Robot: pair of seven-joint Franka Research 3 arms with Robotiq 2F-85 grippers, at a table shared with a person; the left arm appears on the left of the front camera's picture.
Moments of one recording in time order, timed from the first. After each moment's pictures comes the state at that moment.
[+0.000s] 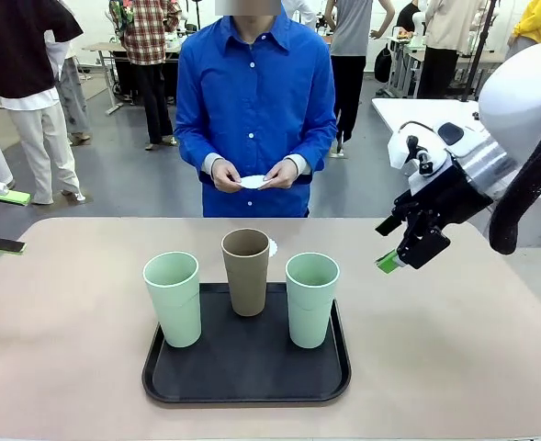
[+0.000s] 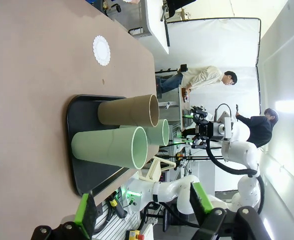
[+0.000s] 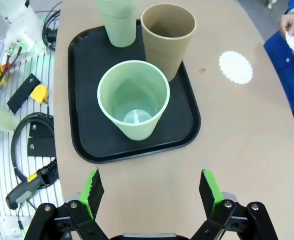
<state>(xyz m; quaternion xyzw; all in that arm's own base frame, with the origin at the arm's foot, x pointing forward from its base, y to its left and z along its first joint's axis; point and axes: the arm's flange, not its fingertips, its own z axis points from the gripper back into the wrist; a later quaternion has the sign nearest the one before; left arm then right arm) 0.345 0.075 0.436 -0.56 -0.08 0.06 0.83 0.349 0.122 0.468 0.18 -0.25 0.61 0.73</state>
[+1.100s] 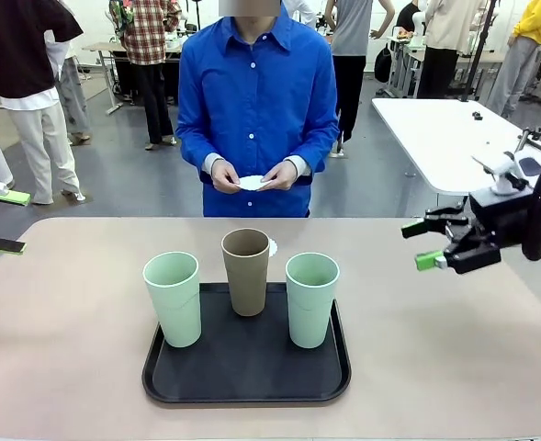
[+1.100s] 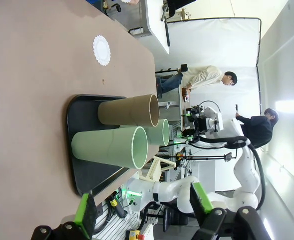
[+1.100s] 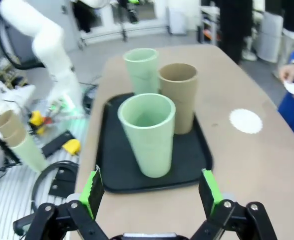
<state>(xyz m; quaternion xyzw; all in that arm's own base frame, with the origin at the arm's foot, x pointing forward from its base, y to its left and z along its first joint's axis) 0.345 0.074 0.436 -0.56 -0.08 0.06 0.83 0.369 0.019 0.393 0.42 -0.37 0.55 0.62</state>
